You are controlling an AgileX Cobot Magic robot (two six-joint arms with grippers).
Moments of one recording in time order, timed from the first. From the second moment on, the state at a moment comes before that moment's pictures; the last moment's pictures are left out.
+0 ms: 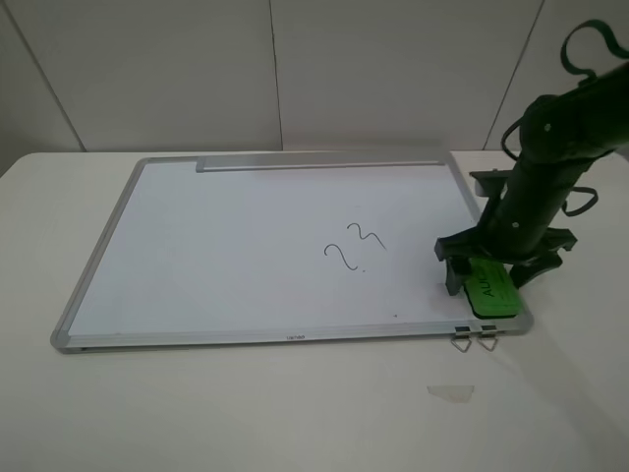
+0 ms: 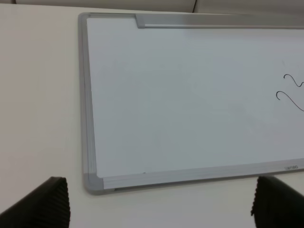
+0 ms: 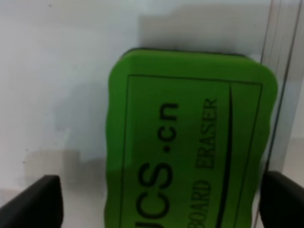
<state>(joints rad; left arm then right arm) -0.06 -0.01 -0.50 -0.15 1.04 -0.04 0.19 1.91 -0.99 -0.03 0.74 0.15</state>
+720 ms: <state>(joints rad) -0.06 -0.01 -0.50 -0.15 1.04 -0.04 0.19 1.94 -1.09 -0.04 0.85 0.16</state>
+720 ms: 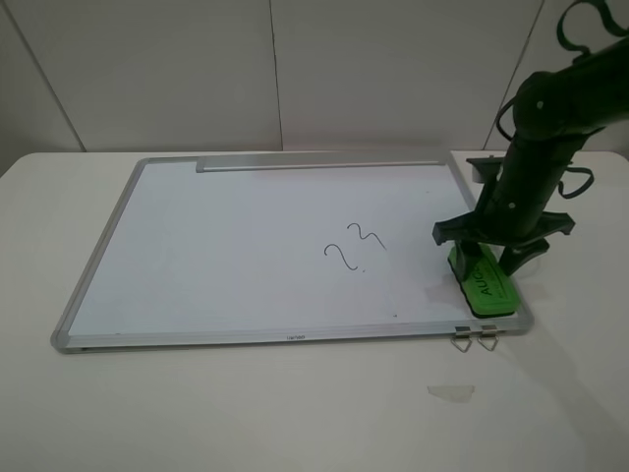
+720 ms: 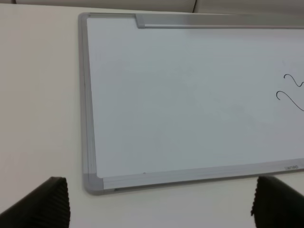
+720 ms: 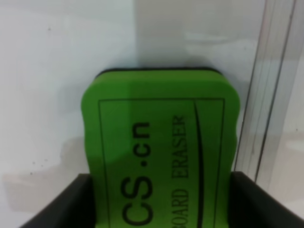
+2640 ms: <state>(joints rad) -0.06 -0.01 -0.50 -0.15 1.04 -0.04 0.48 2.23 -1.65 -0.08 1.06 0.16</state>
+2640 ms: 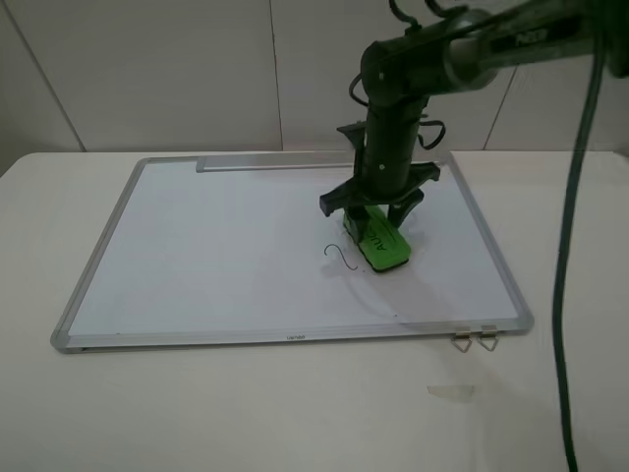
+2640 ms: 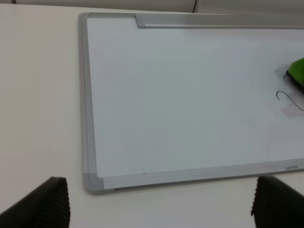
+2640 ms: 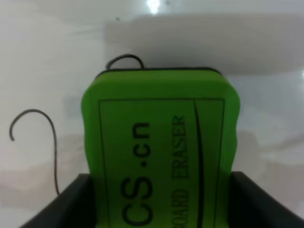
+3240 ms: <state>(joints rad) -0.06 -0.01 -0.50 -0.15 1.04 -0.04 0.51 2.33 -1.71 -0.08 1.10 0.15</state>
